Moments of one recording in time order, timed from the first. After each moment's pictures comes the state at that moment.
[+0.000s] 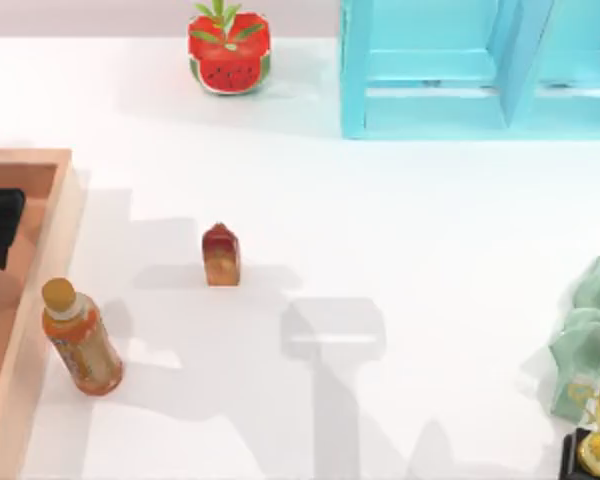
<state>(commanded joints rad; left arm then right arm) 0.14 1.97 1.38 -0.99 0.00 0.17 0.00 0.00 0.00 0.00 0.00 0.00</state>
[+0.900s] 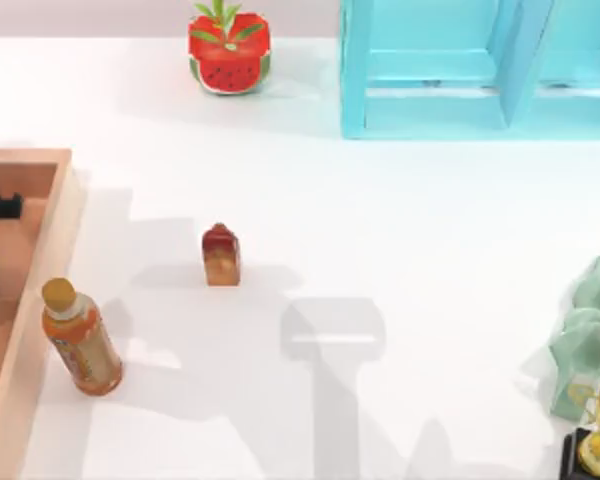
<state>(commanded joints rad) 0.14 1.97 1.38 -0.99 0.00 0.17 0.00 0.00 0.00 0.00 0.00 0.00</state>
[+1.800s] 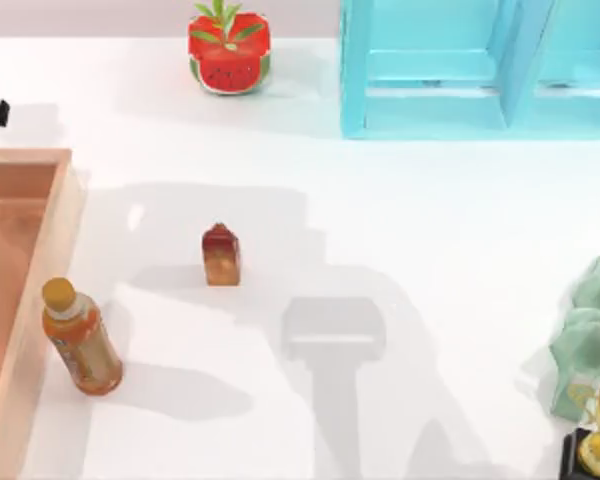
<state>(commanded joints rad) 0.10 1.95 1.64 -1.03 -0.09 0.18 0.00 0.00 0.00 0.00 0.00 0.00</state>
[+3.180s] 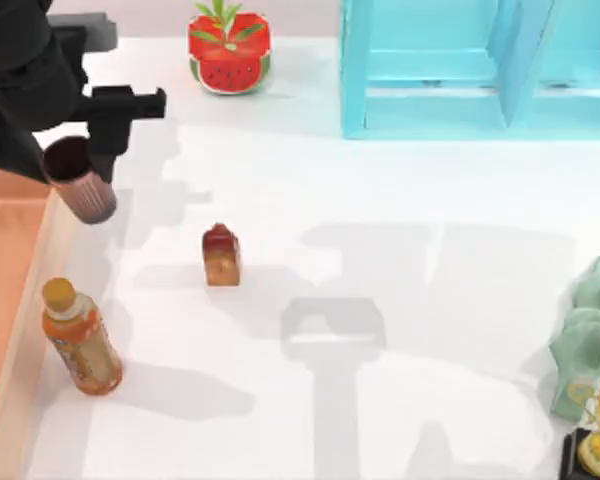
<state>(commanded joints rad) -0.25 1.84 1.67 -1.27 0.05 -0.21 0.00 0.00 0.00 0.00 0.00 0.00</state>
